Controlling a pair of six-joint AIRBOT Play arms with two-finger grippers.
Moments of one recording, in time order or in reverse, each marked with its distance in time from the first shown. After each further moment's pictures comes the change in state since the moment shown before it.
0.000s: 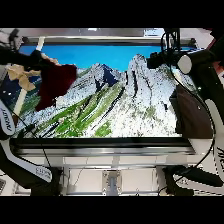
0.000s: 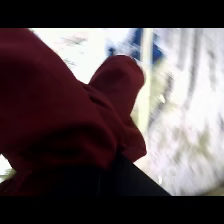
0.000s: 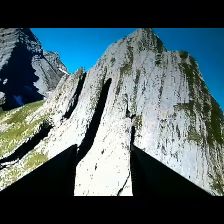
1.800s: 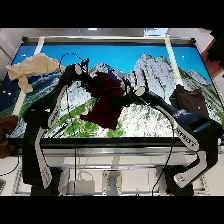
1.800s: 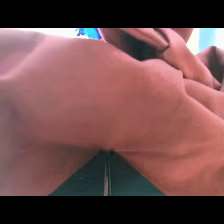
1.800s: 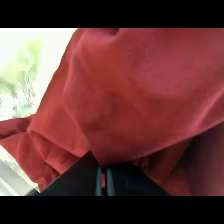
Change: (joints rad) left arm -0.468 -0.365 -0.047 0.313 0.514 -0.219; right arm 0.124 -0.430 -0.306 1.046 -0.167 -0.194
